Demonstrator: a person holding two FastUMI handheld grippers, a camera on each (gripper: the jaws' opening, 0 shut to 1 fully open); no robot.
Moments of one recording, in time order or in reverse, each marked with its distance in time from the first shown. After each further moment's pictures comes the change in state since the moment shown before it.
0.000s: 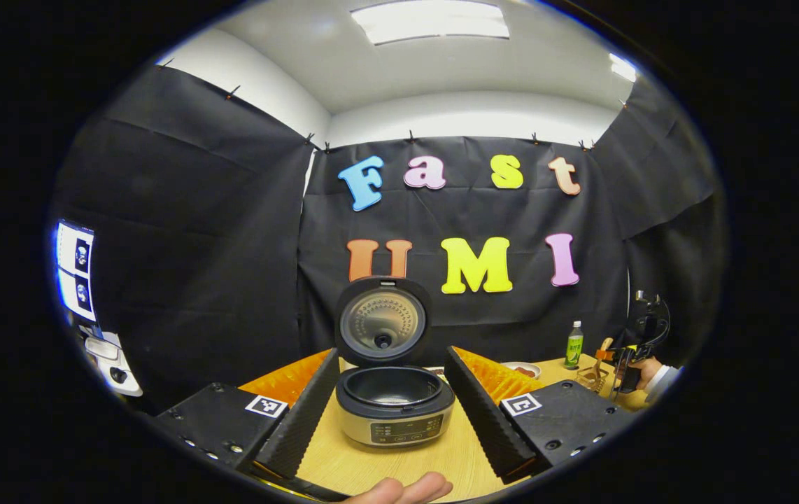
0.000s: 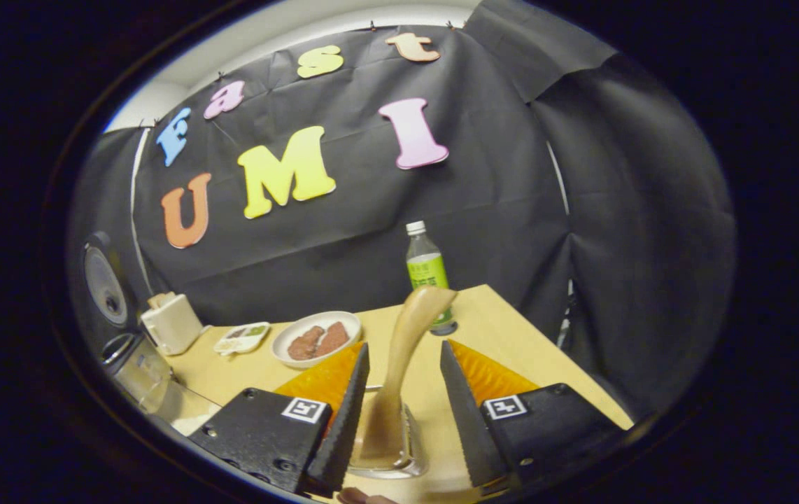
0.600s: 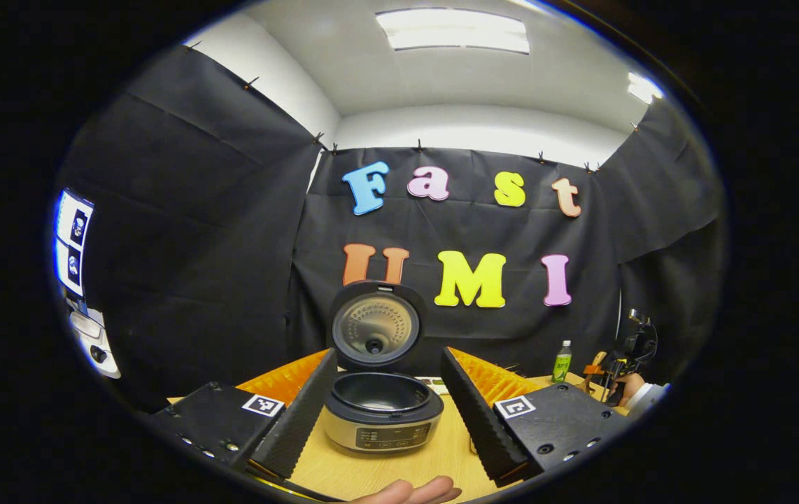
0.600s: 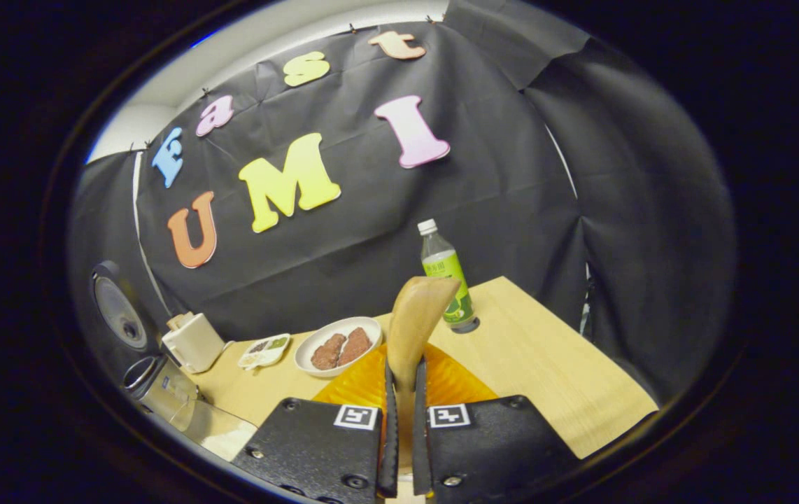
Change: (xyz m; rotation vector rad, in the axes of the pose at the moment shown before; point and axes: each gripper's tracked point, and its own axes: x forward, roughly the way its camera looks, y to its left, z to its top) left arm -0.004 -0.011 -0.010 -0.075 -0.020 -0.074; right arm -0.028 0.018 0.022 0.070 -0.070 0.013
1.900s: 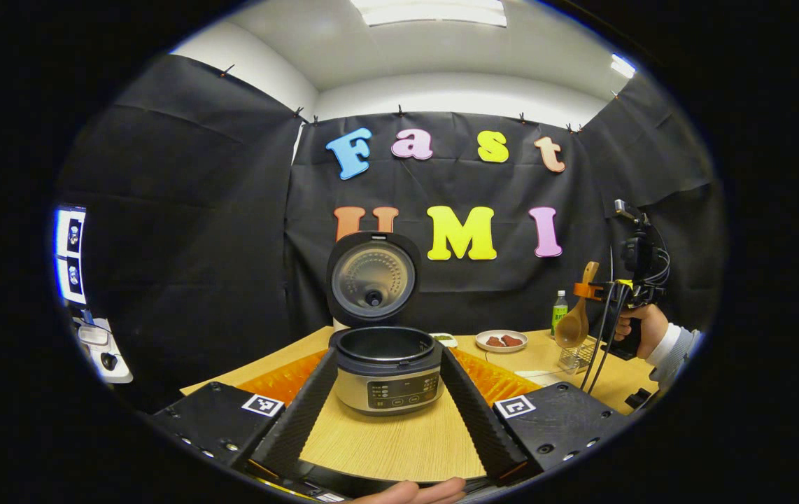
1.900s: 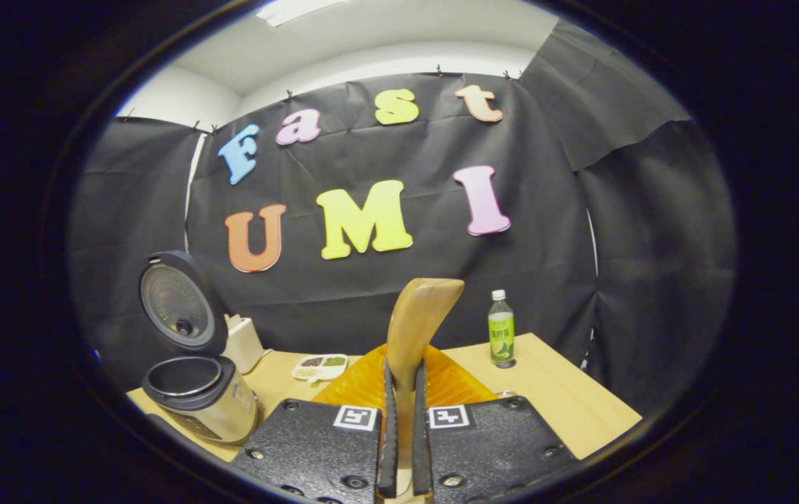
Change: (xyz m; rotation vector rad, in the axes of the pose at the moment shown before) left arm -0.032 0.019 -0.061 0.074 0.158 -0.001; right arm -0.109 0.183 0.011 -0.233 -0.122 0.092
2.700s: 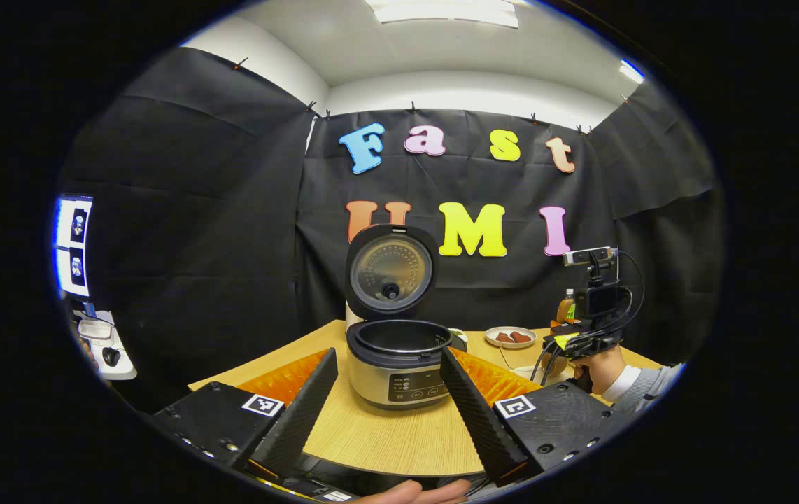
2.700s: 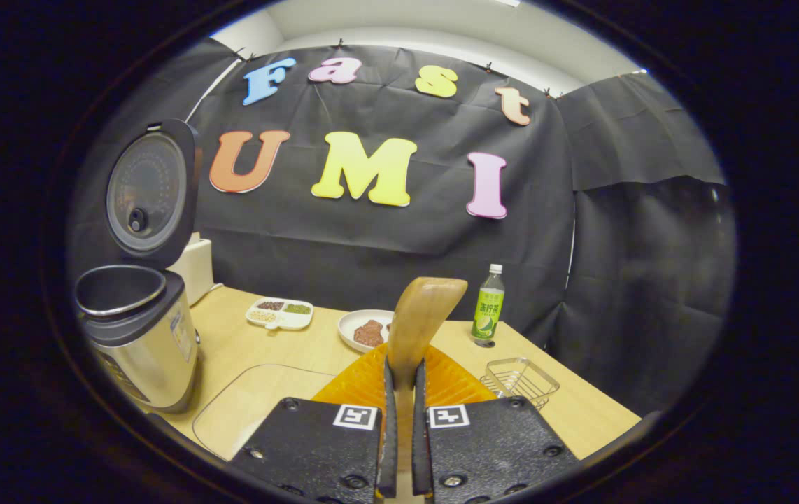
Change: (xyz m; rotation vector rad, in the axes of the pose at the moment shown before) left arm -0.006 0.031 -0.012 -0.034 0.019 0.014; right arm 0.039 0.031 -0.100 -0.235 0.088 -0.240
